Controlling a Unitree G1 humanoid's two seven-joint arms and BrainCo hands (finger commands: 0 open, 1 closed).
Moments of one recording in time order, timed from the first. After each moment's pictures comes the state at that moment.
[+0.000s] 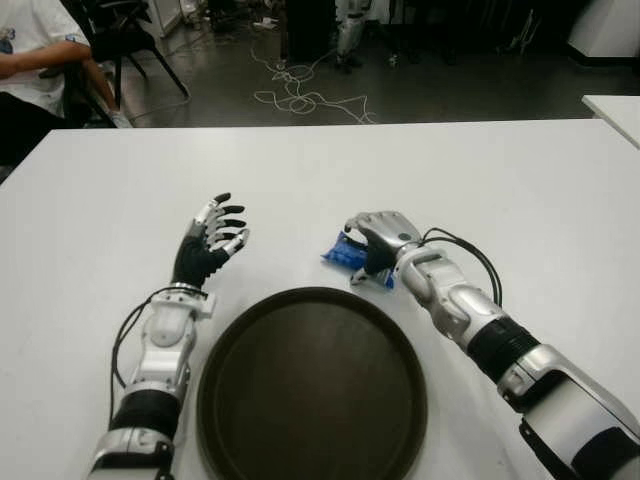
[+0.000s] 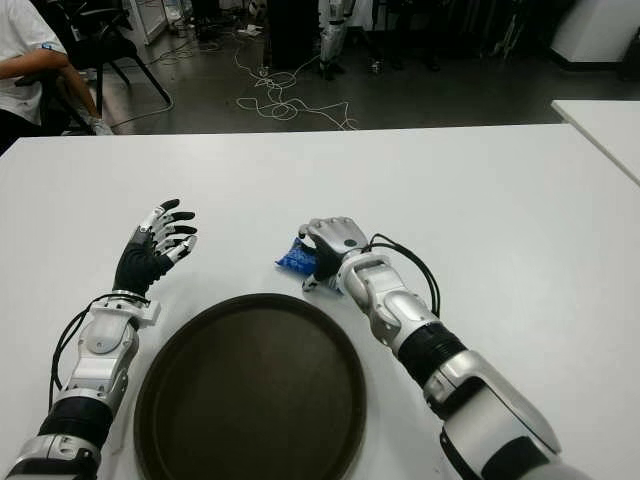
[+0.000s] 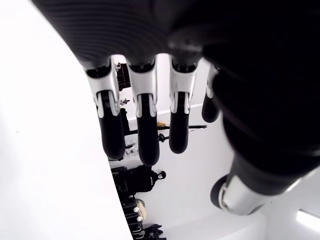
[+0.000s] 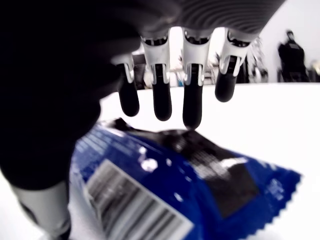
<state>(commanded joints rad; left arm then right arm) -0.30 0.13 0.06 0.67 0.00 -0.52 -0.08 -0.59 -0.22 0.68 0.68 -0.88 0.07 -0.07</state>
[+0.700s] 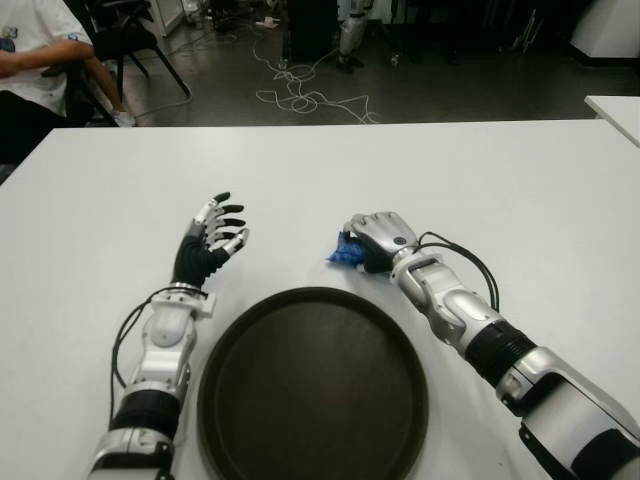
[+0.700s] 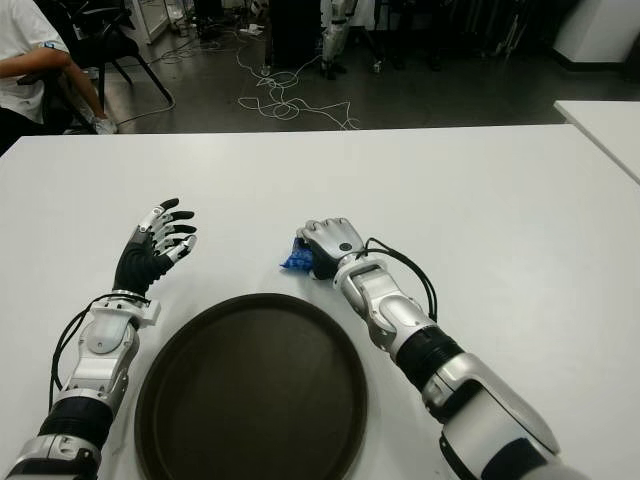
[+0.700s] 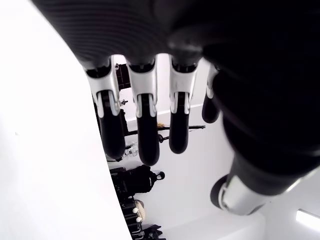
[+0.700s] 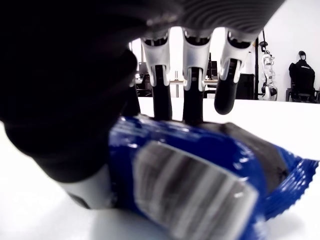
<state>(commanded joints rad) -0.29 0.12 0.07 0.66 0.01 -0.52 -0.06 -0.59 -0.23 0.70 0.66 -0.92 0.10 -0.04</state>
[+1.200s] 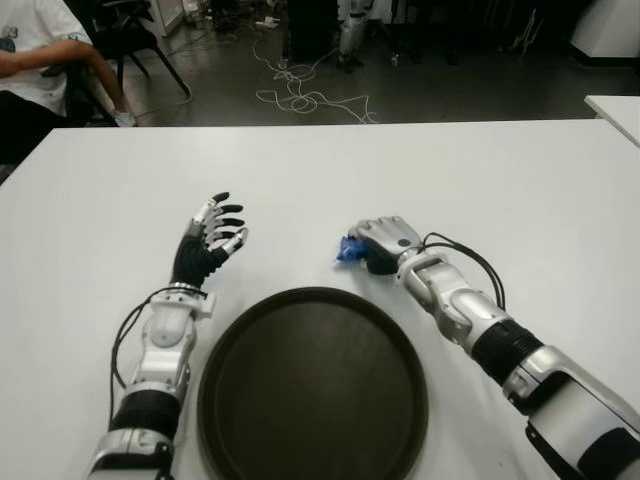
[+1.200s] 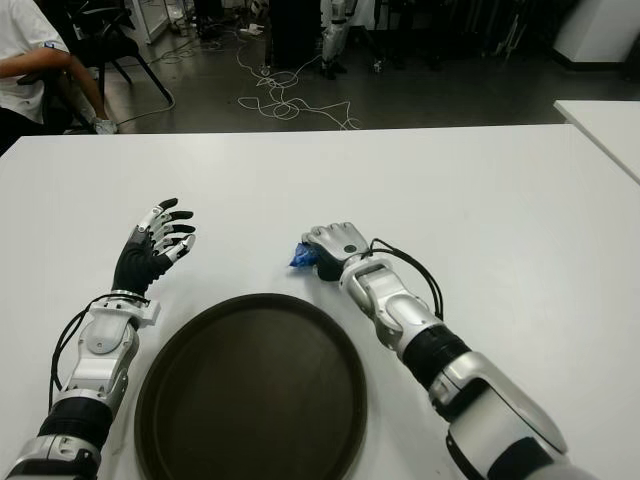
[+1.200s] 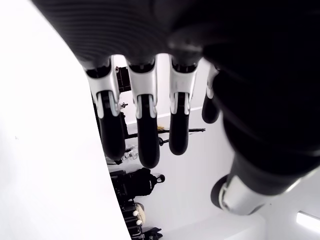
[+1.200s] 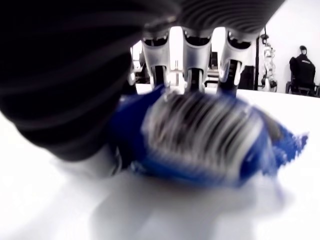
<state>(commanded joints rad) -0.29 0.13 0.07 0.64 0.02 -0.51 -0.05 -0.61 -0.24 0.69 0.67 -0.88 0.05 0.03</state>
